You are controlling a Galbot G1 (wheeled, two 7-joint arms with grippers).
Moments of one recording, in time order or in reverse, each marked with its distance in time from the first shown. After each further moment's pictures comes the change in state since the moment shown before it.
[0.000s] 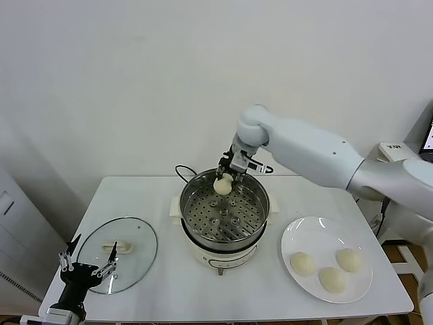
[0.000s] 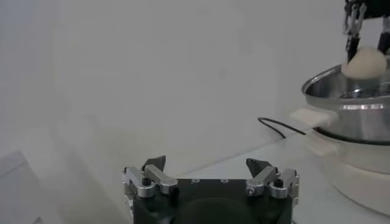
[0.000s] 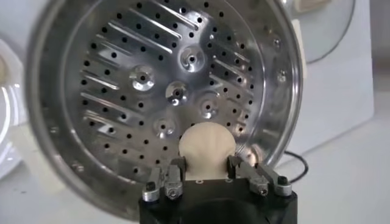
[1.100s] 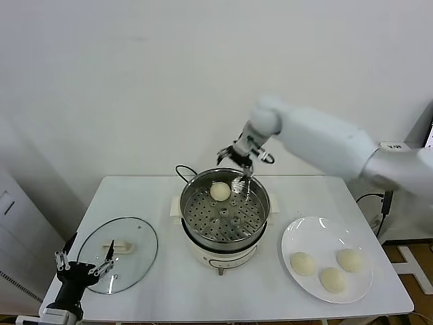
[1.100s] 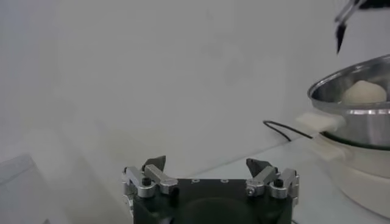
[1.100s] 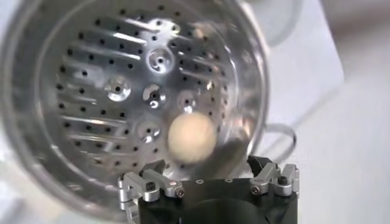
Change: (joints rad) left arm -0.003 -0.005 -0.007 -0.024 0.000 0.004 -0.003; right arm 0.279 -0.173 -0.274 -0.016 0.591 -0.461 -0.041
